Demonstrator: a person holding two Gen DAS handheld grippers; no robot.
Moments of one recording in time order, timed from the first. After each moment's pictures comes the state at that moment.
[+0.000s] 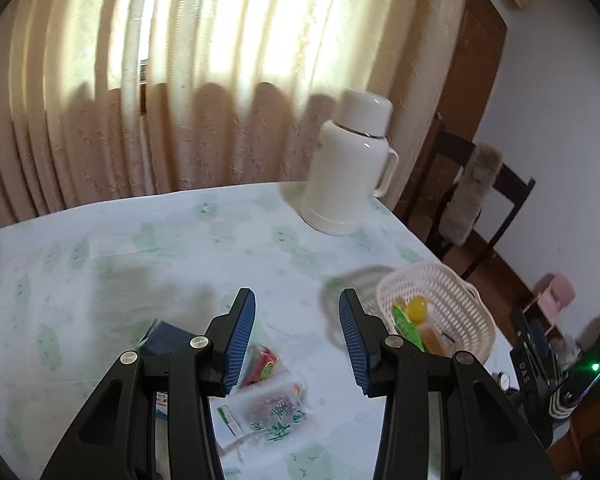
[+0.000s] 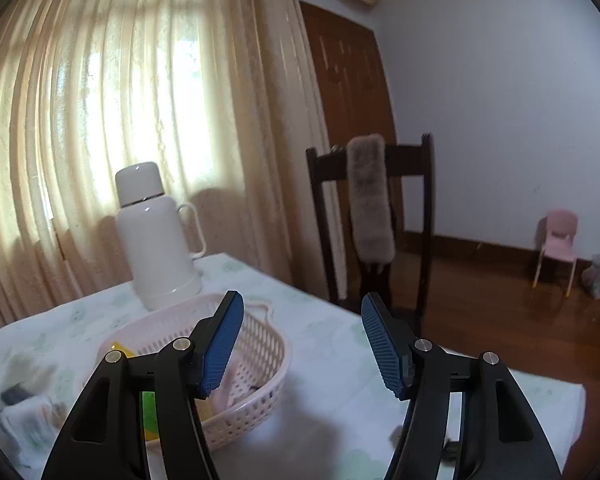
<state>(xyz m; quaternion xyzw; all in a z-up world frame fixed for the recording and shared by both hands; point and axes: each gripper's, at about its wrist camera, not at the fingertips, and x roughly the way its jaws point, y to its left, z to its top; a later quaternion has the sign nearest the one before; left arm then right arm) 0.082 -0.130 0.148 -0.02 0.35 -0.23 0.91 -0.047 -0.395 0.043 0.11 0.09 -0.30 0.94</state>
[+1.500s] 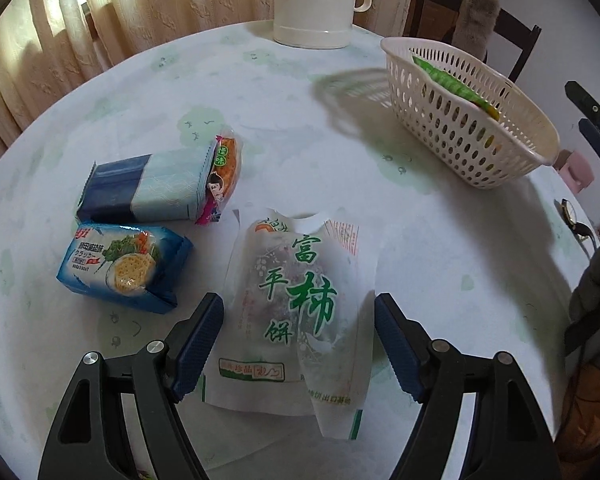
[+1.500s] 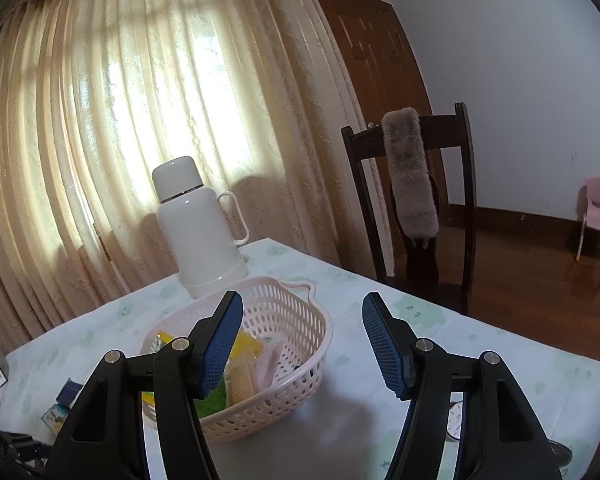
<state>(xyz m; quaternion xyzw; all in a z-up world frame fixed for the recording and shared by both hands) 0.041 -0.148 0.013 0.12 0.50 -0.24 0.82 -0.055 -0.395 0.037 0.16 0.10 -0.22 0.96</state>
